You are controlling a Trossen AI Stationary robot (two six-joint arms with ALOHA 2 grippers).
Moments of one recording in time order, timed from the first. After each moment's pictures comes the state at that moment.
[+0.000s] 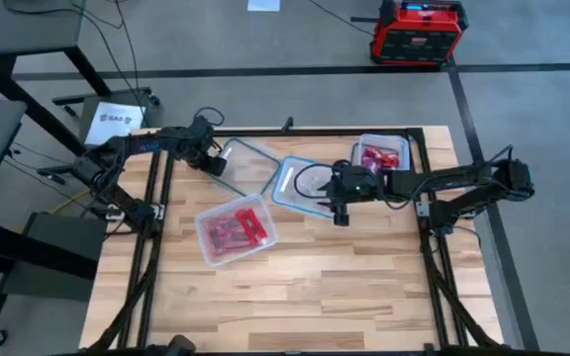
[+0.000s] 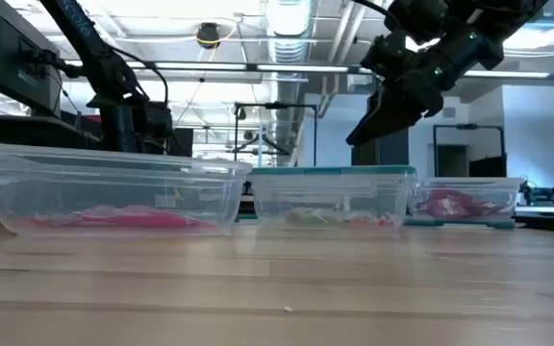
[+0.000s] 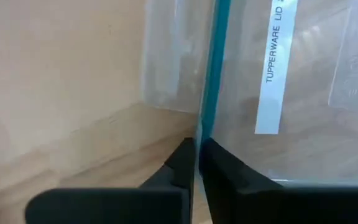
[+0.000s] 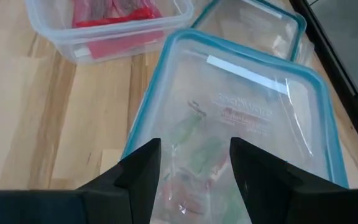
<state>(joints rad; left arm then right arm) 0.94 1.55 0.78 -0.60 -0.02 -0.17 -0.14 1.32 0.70 -0.04 0.07 -0.22</state>
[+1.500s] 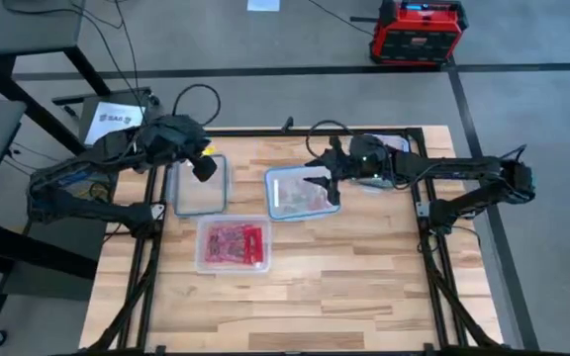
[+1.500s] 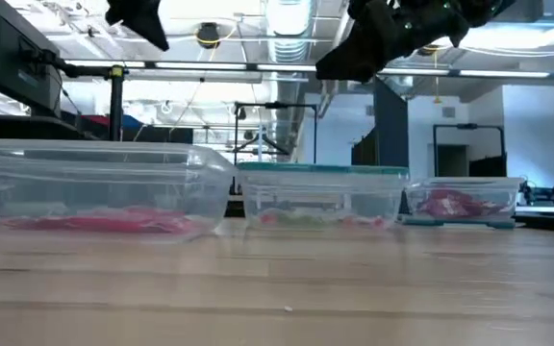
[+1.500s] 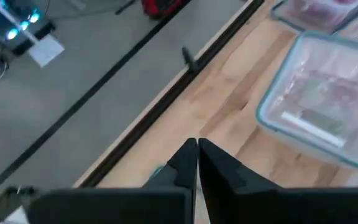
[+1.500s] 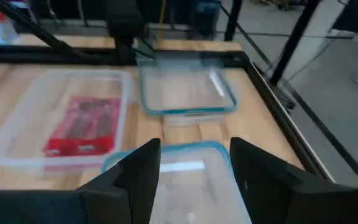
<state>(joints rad) 0.30 1.02 1.28 -0.90 -0.48 -0.09 -0.27 1.30 0.88 0.07 -0.14 -0.16</state>
